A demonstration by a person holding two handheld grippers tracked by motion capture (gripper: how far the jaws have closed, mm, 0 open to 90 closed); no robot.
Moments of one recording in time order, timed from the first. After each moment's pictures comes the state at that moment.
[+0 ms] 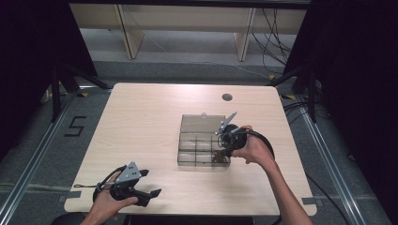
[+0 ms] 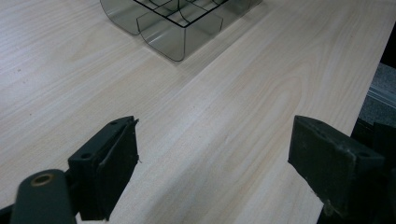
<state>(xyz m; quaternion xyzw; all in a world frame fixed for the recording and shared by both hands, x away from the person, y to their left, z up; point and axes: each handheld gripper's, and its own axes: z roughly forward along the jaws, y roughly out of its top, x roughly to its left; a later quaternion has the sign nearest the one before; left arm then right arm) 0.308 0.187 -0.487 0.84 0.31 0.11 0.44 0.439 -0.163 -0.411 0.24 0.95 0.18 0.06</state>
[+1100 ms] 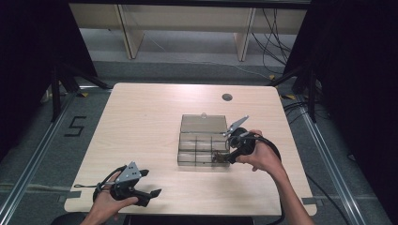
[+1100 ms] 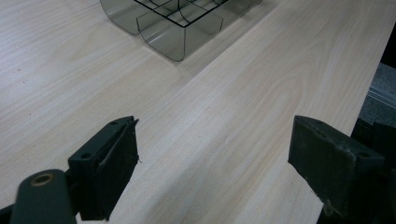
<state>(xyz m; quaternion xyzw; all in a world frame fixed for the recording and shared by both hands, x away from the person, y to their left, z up) 0.308 0.187 -0.487 0.84 0.31 0.11 0.44 0.418 -0.181 -0.407 0.28 0.93 0.22 0.07</state>
